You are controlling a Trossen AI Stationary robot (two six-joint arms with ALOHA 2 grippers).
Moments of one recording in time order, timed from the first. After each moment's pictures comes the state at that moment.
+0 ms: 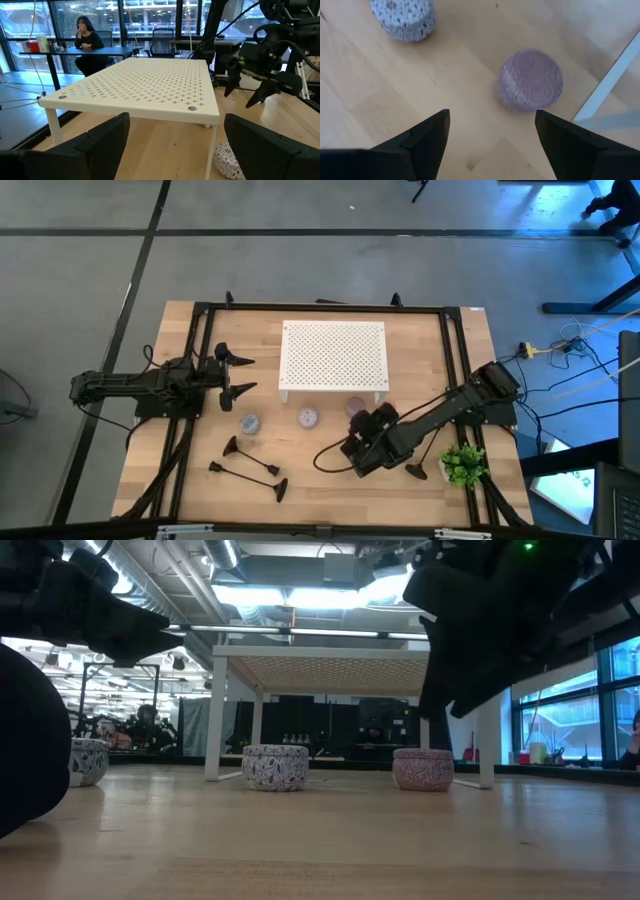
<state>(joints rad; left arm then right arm) 0.08 0.09 0.01 0.09 -0.14 -0.01 0.54 1.88 1.27 -0.85 0.67 1.24</state>
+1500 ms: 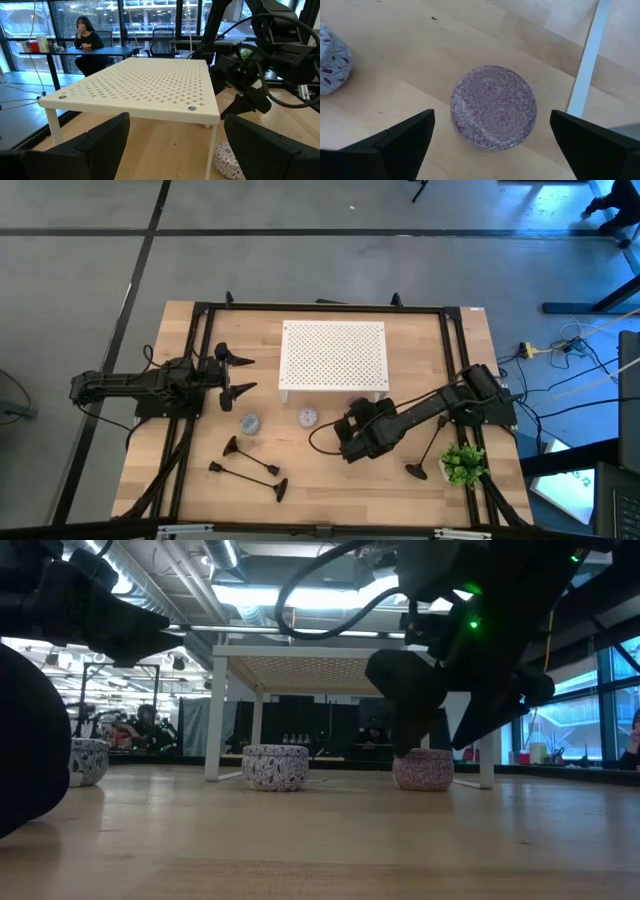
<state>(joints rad) 0.08 0.09 0.01 0.09 -0.14 -0.01 0.44 2.00 1.27 -0.89 0.73 1.51</state>
